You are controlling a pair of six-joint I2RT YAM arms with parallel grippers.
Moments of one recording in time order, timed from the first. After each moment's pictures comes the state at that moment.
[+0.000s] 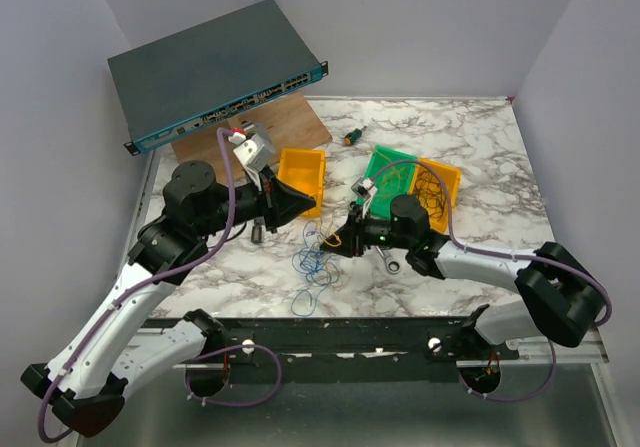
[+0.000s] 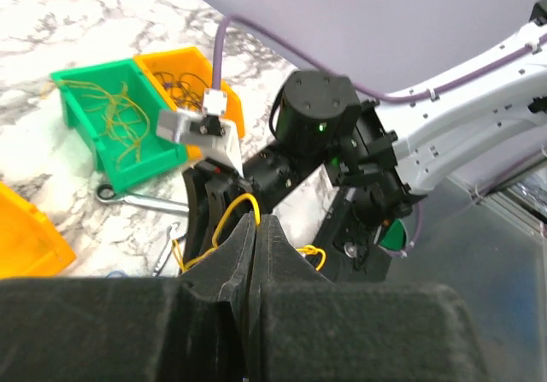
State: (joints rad) left arm -0.61 0.84 1.08 -0.34 0.54 -0.34; right arm 0.77 1.37 0.57 0.60 -0.57 0.54
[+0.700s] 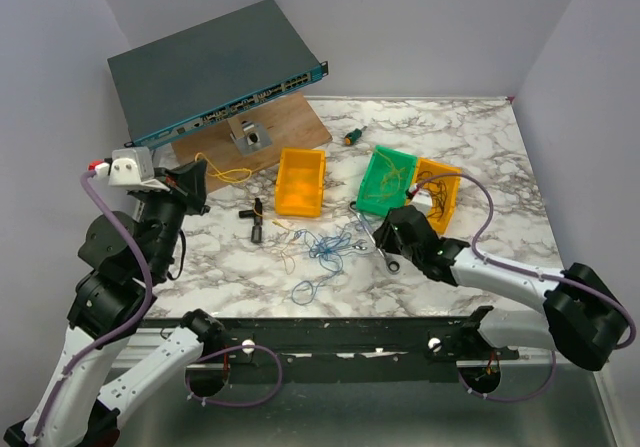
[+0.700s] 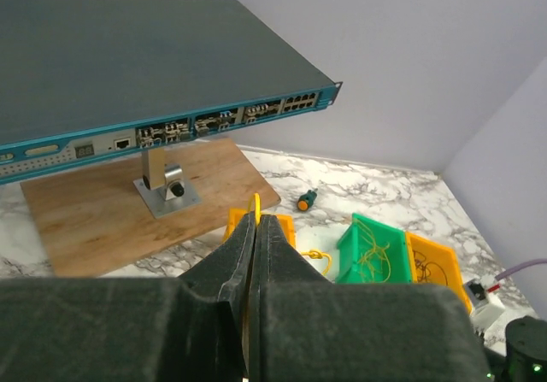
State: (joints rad) left arm -0.58 0.57 1.15 -0.45 -0.42 -0.29; right arm 0.76 1.25 0.53 0.00 0.36 0.83
